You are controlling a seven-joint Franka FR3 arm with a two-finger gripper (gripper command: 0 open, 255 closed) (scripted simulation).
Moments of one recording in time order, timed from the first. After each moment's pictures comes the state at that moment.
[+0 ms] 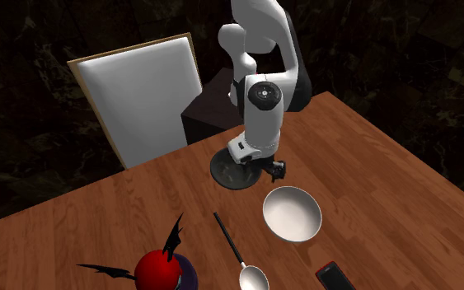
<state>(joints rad) 0.20 0.33 0.27 -1.92 -0.02 2.18 0.43</state>
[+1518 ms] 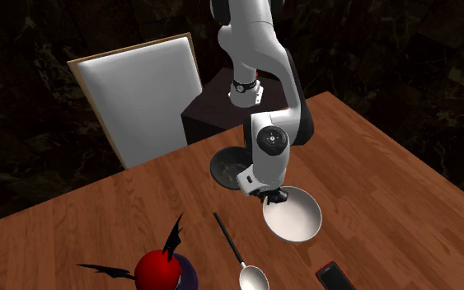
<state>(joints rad) 0.26 0.58 0.25 -1.75 -0.07 2.25 0.48</state>
